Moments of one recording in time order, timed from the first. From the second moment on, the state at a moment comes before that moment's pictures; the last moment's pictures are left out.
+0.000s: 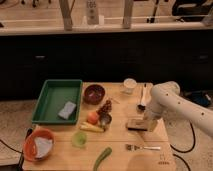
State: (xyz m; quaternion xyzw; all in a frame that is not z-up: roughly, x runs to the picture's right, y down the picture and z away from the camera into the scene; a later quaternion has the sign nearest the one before) arm 0.247 0.196 0.798 -0.37 -0.07 -0.02 0.93
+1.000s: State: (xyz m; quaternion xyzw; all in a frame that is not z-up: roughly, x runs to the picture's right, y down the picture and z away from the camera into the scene) arm 0.267 0.206 0.810 -0.36 -0.09 -0.06 0.93
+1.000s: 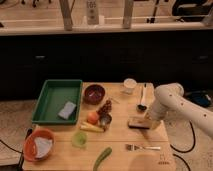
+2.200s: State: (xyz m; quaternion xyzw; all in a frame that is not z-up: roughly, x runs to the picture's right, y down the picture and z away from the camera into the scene) arm 0.242 0.218 0.817 -0.33 -0.09 -0.04 0.94
